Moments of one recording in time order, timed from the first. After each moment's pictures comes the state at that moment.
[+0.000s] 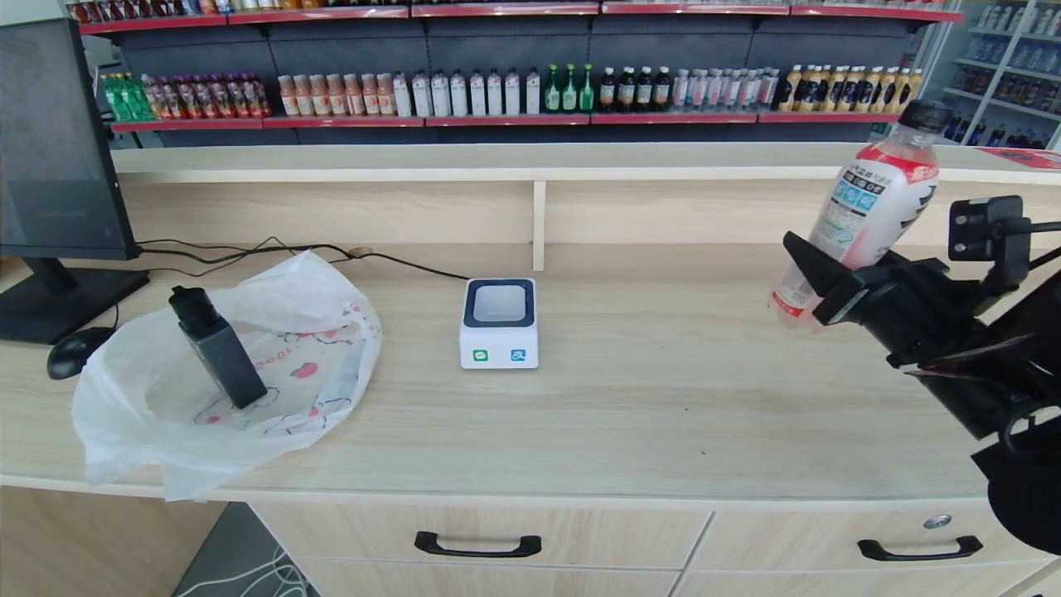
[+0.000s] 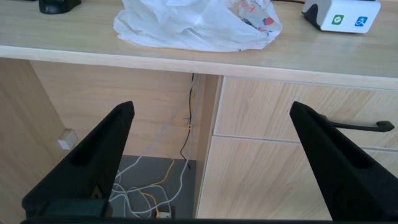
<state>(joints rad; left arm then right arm) 0.00 0.00 0.00 0.00 0.00 0.00 0.16 1.75 -0.53 -1.57 0.13 0.02</state>
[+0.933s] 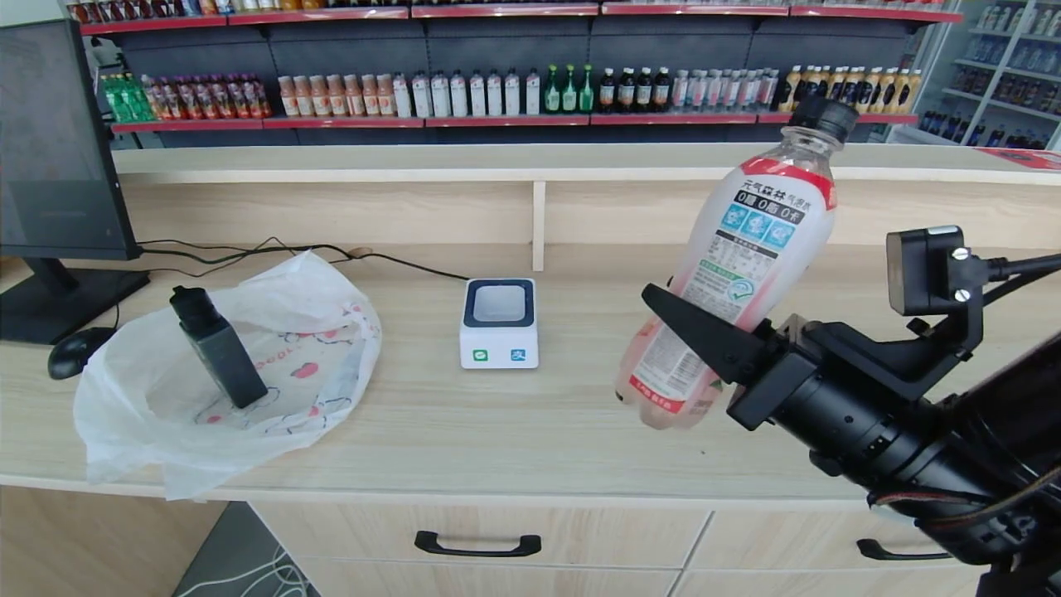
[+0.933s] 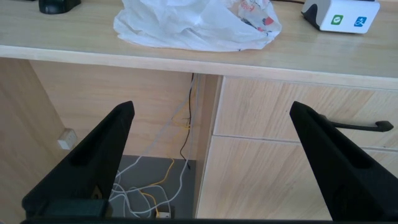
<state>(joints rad) 0.00 0.00 0.00 0.00 0.00 0.00 0.69 1.66 -0.45 -1.57 0.15 0.35</state>
